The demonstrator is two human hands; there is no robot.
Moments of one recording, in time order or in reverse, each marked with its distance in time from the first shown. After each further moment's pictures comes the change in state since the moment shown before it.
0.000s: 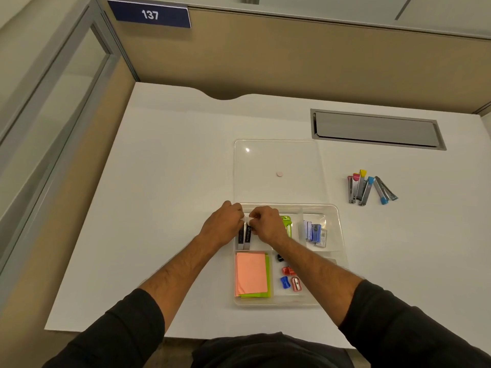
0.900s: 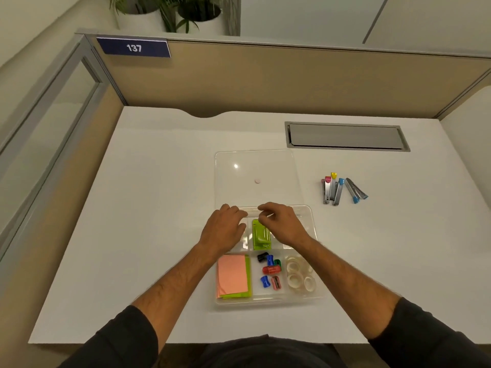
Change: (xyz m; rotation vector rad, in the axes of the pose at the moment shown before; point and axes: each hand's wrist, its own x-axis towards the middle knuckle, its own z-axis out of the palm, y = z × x) left_hand -0.021 0.080 -0.024 -0.016 0.198 0.060; right_hand -0.060 0.028 -0.099 0.109 0.094 -0.165
